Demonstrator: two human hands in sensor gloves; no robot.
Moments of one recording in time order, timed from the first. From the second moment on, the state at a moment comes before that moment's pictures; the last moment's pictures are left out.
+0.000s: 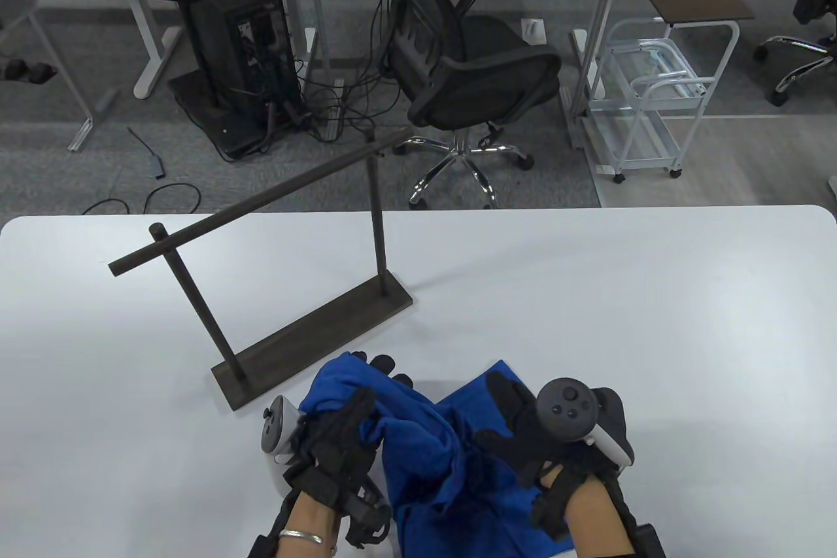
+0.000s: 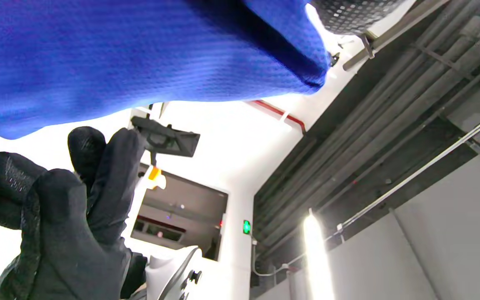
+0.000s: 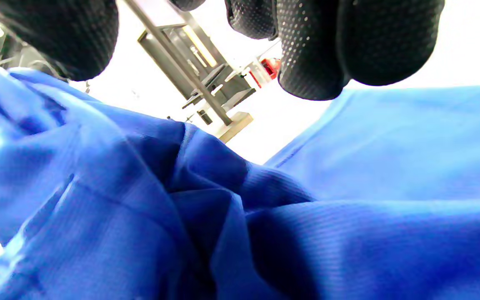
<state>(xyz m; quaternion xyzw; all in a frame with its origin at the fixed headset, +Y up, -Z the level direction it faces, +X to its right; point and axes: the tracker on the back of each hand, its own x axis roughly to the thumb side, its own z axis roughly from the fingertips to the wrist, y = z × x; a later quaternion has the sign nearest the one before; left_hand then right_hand) -0.147 -0.730 -0.288 -0.11 -0.18 0.84 0.50 0.160 -0.719 -0.295 0.14 0.10 0.93 0.34</state>
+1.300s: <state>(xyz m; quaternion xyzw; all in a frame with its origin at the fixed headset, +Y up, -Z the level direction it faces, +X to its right) -0.175 -0.365 -0.312 0.19 -0.13 0.35 0.91 0.195 -0.739 -0.310 0.08 0.13 0.91 0.40</state>
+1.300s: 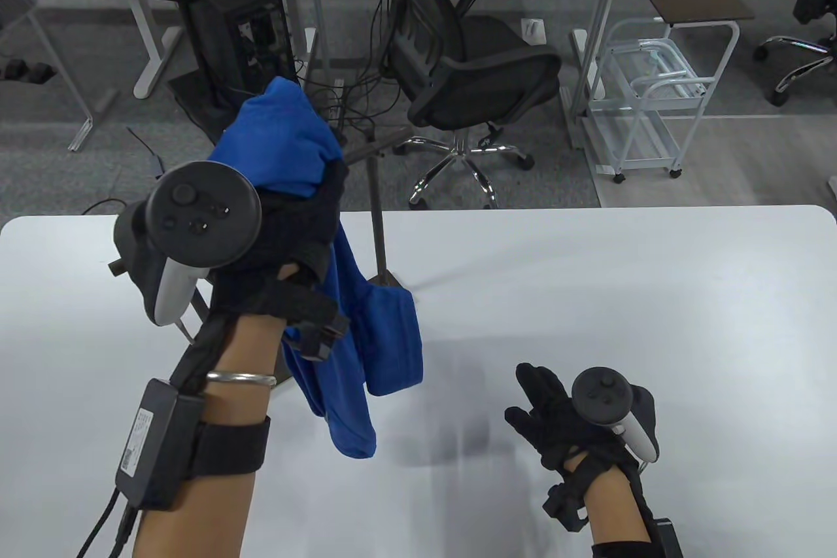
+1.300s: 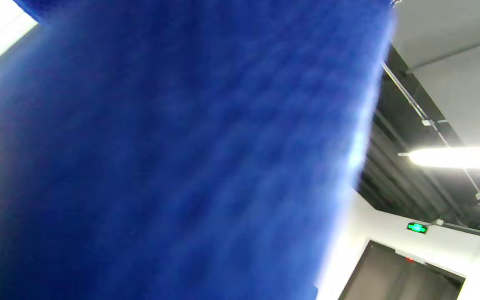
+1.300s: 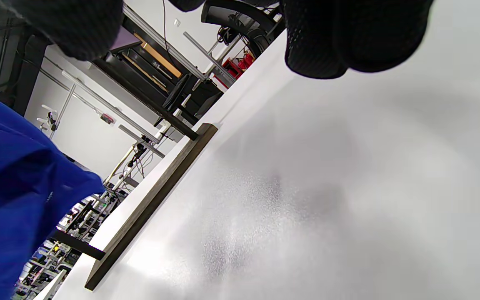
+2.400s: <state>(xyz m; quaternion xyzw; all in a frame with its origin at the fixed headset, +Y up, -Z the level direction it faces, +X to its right) -0.237 -0.389 -0.473 0.13 0.20 0.03 0.97 0.204 -0.745 -0.309 0.04 0.14 0.92 0.37</state>
